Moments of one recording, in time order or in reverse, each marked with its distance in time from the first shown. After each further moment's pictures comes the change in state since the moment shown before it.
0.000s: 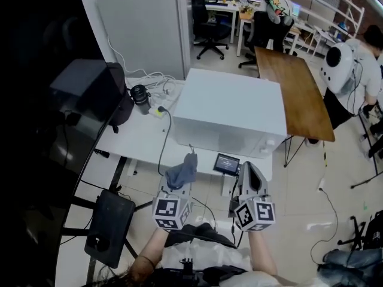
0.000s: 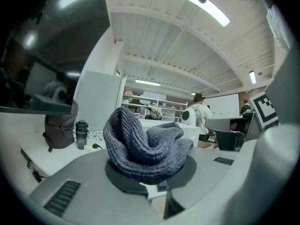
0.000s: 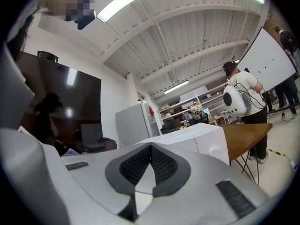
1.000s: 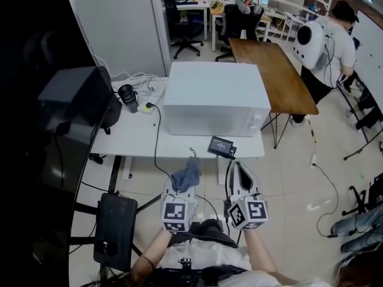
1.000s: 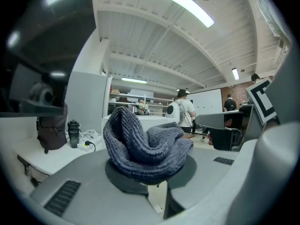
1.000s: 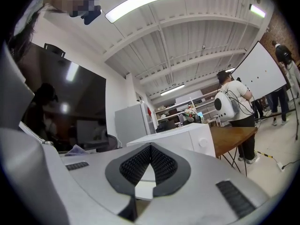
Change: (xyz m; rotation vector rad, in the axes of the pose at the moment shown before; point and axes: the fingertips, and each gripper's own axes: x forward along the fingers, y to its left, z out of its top) left arm -0.067 -0.048 -0.026 0.106 0.040 -0.175; right arm -0.087 0.045 -0.025 -0.039 -0.013 -0.080
